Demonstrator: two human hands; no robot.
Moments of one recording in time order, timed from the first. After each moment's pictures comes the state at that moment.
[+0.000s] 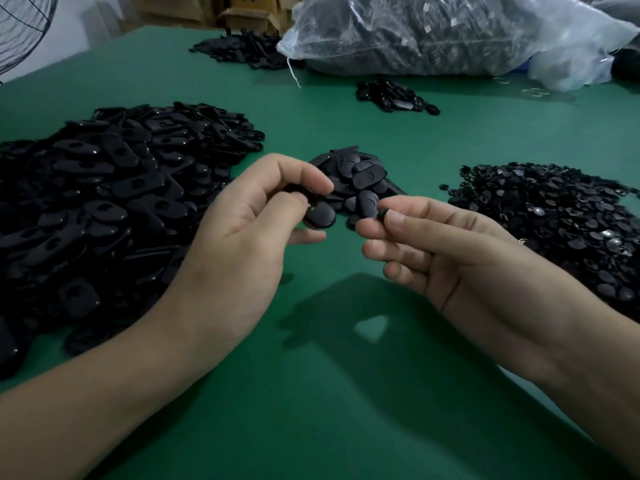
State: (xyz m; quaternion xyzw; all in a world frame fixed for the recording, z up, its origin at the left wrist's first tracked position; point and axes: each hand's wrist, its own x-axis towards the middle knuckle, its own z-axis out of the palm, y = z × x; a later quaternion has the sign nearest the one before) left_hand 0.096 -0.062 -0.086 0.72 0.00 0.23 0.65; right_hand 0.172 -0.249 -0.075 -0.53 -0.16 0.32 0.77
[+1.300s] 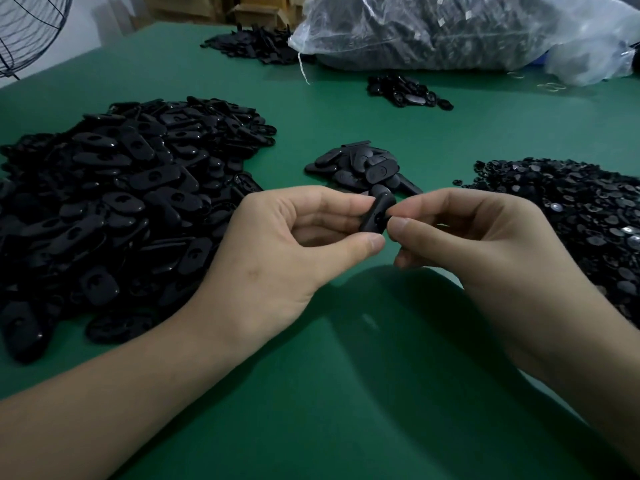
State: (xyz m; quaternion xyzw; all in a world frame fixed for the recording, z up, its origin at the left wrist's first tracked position) left_hand 0.093 -0.074 -0.090 0.73 0.02 0.18 0.66; right_hand 0.163 -0.246 -0.073 -0.71 -0.22 0.11 0.66
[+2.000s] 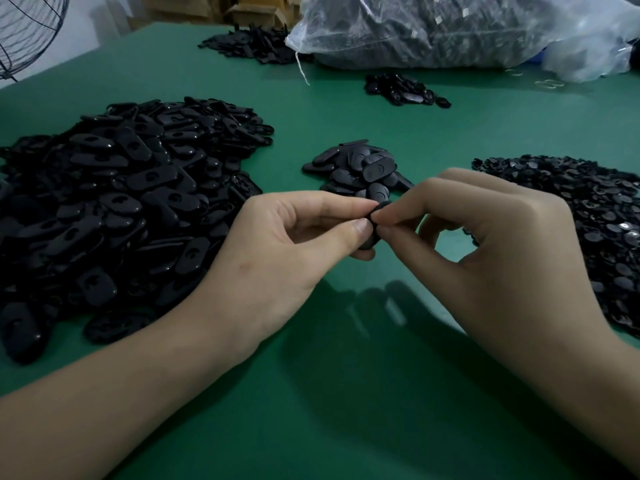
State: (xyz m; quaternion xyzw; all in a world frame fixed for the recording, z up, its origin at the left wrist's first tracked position) left_hand 0.091 -0.074 -0.088 0.72 0.02 0.15 0.68; right_hand 0.160 -0.252 -0.073 -0.82 -0.42 -0.20 0.34
